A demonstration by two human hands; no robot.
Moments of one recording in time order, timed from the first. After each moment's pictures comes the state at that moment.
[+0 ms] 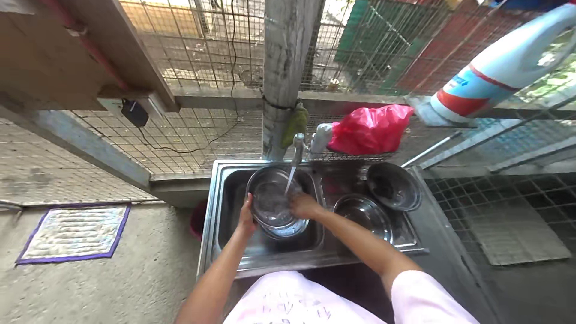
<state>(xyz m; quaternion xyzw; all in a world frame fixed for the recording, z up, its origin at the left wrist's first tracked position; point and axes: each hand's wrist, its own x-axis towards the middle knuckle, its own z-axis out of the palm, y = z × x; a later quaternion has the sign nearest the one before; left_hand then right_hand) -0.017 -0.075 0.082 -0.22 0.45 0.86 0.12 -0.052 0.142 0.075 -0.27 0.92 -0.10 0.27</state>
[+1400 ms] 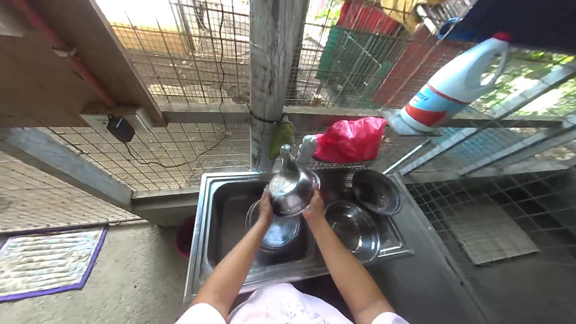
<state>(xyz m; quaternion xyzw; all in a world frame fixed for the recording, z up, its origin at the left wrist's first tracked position) -0.063 0.007 0.058 -0.05 0.66 0.75 0.07 -0.041 0.134 0.131 0.28 0.40 -0.86 -0.15</state>
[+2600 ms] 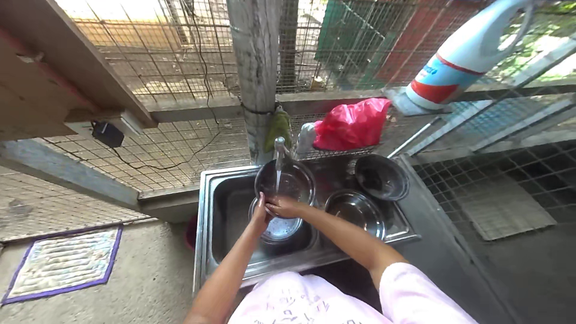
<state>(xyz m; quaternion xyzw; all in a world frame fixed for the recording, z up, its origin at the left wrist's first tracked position) -0.033 -0.019 0.097 -0.21 0.51 0.79 0.25 -0.055 0.124 0.092 -0.22 0.88 -0.34 0.25</state>
